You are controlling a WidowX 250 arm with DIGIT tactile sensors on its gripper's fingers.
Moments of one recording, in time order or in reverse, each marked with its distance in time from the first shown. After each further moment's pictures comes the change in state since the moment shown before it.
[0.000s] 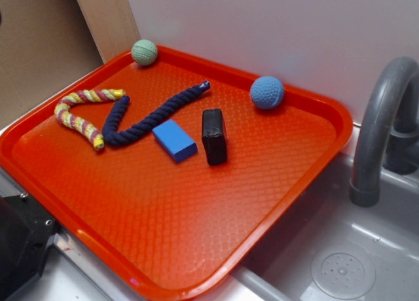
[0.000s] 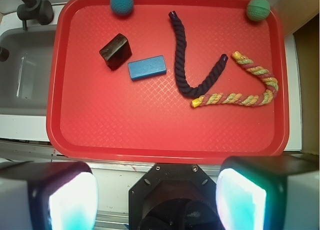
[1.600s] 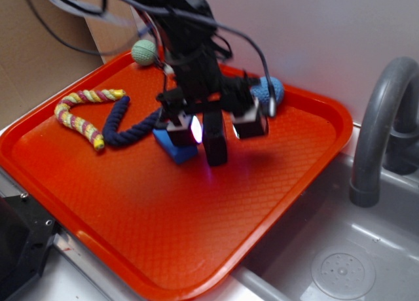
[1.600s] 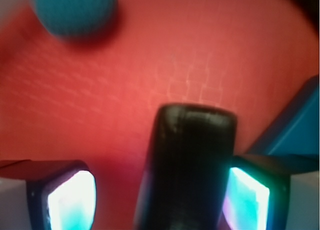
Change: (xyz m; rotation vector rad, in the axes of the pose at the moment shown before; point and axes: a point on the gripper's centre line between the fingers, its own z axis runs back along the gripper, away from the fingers) arm 0.136 -0.081 -0.218 -0.115 0.003 0.594
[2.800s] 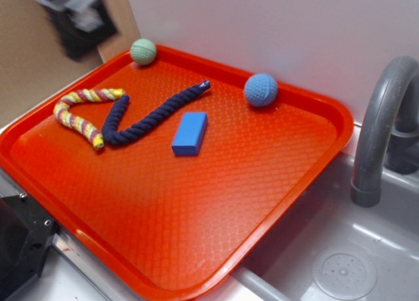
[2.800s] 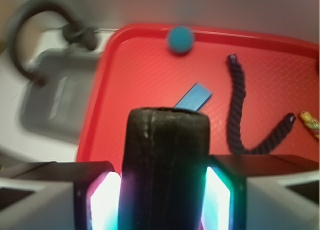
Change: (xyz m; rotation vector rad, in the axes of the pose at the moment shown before) arm -0.046 0.075 0.212 -0.086 -0.049 -0.760
